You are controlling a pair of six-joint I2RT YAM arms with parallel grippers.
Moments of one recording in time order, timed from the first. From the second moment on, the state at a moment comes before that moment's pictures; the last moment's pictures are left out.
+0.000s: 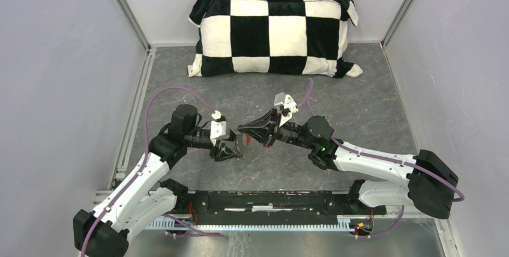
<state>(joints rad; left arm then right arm) -0.46 0.82 0.62 -0.38 1.03 0.52 1.01 1.21 0.64 0.83 -0.32 0.30</state>
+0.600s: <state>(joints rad) -0.45 0.83 0.62 -0.37 0.95 0.64 1.01 1.19 0.66 0.75 -0.31 0.32</state>
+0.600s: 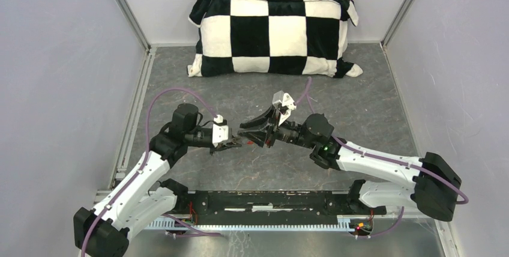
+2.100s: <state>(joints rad) -0.46 0.64 0.50 -0.31 0.95 2.04 0.80 1.31 0.55 0.81 -0.50 1.01</state>
